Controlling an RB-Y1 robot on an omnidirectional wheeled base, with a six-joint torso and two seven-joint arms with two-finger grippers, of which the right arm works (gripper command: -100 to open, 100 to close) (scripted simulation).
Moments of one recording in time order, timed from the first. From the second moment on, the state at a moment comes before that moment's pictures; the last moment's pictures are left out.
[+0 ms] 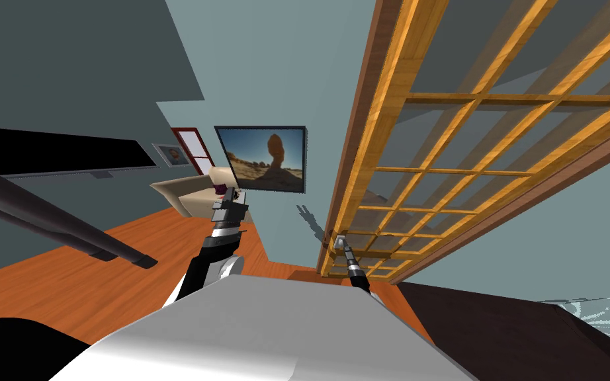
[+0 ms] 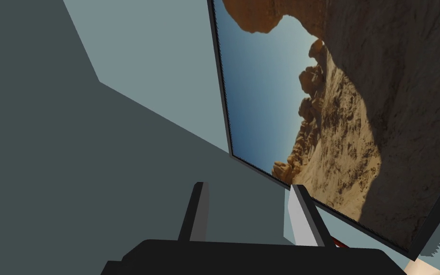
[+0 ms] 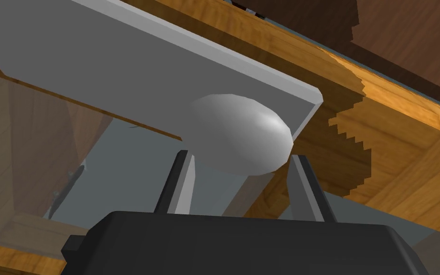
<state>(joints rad) 0.03 -0.21 -0.06 -0.76 0.06 -0.89 0.17</state>
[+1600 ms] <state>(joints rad) 0.02 -0.23 -0.06 -0.73 0.01 -0.90 0.07</state>
